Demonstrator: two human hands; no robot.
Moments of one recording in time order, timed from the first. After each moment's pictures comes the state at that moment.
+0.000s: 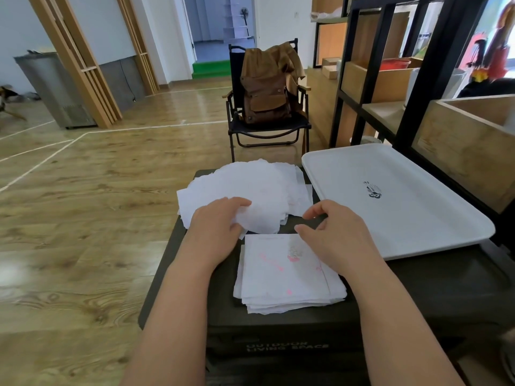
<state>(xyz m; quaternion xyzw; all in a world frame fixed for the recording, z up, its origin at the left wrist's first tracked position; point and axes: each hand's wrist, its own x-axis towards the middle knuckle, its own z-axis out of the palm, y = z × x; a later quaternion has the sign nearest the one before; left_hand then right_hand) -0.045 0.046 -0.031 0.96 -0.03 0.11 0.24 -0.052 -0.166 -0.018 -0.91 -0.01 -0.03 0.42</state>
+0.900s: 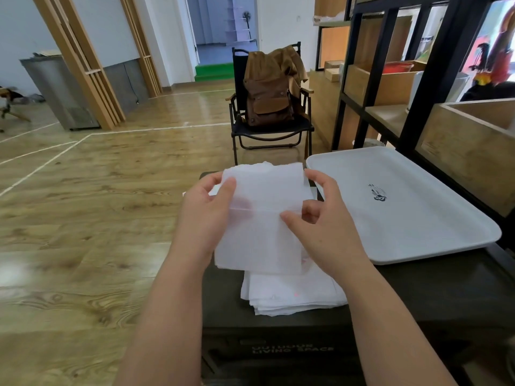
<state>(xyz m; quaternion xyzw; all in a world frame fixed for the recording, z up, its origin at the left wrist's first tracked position) -0.064 0.036 0.013 0.73 0.10 0.16 0.66 -0.056 -0.141 -0.016 -0.76 -0.11 -0.06 0.64</state>
